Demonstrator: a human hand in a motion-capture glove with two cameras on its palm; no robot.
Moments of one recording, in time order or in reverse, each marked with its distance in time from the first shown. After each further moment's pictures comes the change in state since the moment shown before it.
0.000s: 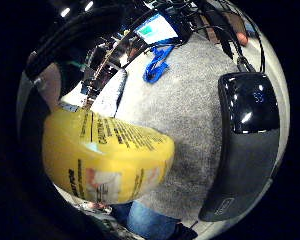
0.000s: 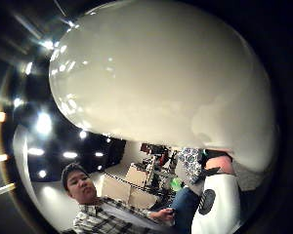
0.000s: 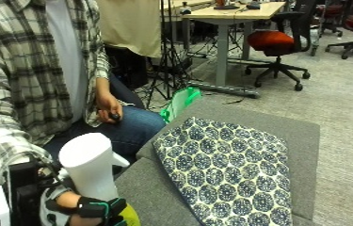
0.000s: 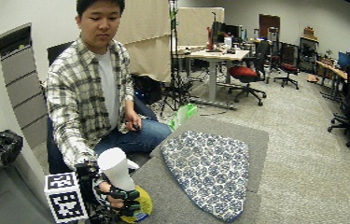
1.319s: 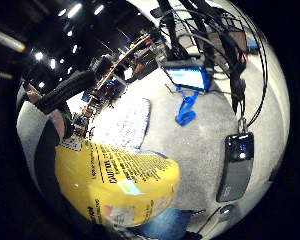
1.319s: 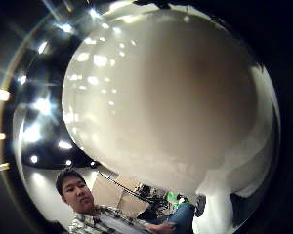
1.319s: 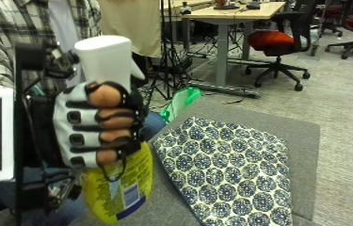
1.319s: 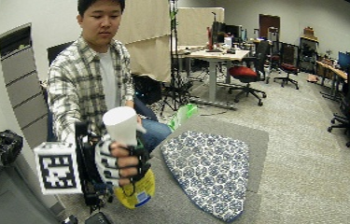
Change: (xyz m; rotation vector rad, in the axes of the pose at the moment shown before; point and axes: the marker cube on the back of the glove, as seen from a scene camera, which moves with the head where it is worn) arm -0.087 -0.053 0.009 0.165 0.023 -0.096
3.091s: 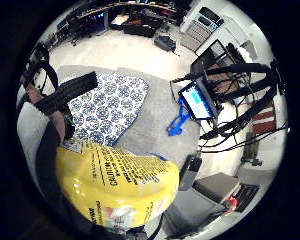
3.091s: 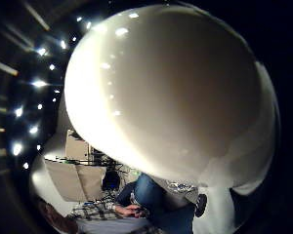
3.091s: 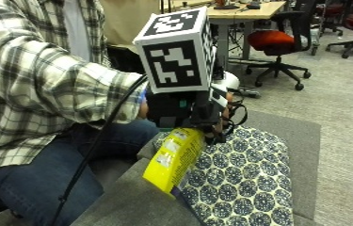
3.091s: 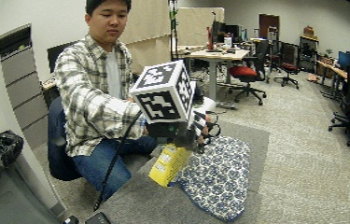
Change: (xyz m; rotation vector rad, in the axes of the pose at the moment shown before) arm -0.071 0.000 0.183 -0.621 0.780 -0.320
